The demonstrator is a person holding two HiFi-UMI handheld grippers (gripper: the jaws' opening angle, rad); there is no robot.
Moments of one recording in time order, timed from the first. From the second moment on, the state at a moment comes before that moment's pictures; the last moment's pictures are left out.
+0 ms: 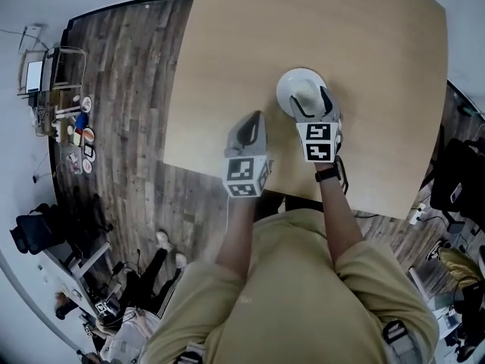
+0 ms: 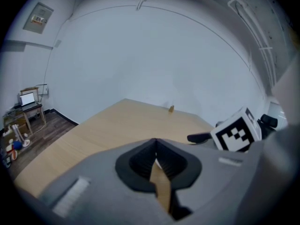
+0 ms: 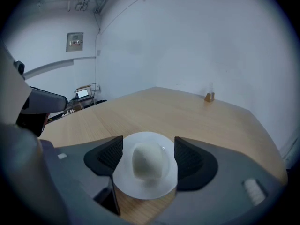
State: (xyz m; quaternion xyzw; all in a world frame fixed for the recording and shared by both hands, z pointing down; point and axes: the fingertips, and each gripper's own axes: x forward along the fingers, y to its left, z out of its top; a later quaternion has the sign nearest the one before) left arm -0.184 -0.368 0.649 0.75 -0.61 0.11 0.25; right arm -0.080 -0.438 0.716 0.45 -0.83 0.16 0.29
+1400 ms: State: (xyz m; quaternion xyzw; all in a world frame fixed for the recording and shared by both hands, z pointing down) left arm -0.125 -0.283 0.420 0.83 -0.56 0.00 0.03; right arm 0.033 -0.291 0.438 0.60 -0.80 0.03 0.04
